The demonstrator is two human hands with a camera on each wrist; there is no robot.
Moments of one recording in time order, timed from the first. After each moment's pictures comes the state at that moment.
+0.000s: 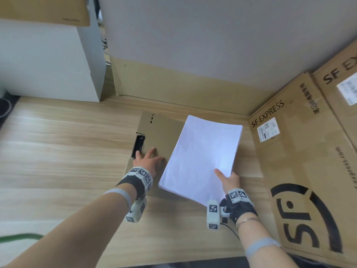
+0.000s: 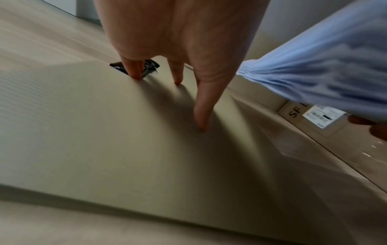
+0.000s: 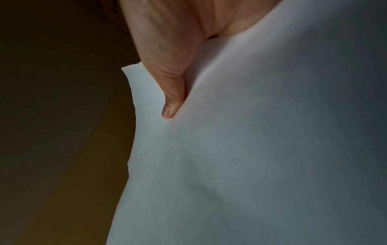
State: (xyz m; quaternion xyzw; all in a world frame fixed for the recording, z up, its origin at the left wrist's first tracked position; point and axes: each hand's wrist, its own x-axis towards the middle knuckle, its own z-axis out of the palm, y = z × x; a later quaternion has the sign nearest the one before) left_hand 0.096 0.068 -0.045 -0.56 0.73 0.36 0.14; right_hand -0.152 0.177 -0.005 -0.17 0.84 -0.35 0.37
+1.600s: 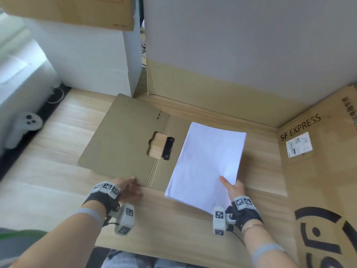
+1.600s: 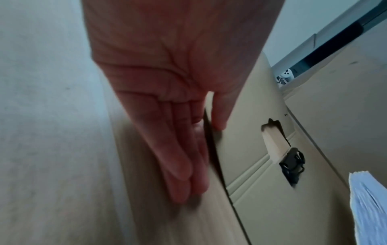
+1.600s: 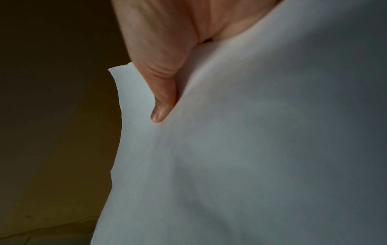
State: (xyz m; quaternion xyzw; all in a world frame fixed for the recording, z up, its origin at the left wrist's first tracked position) left_hand 0.208 0.133 -0.053 -0.71 0.13 0.68 -0.13; right_hand -0.152 0.169 -0.046 -0.22 0.80 -0.31 0.45
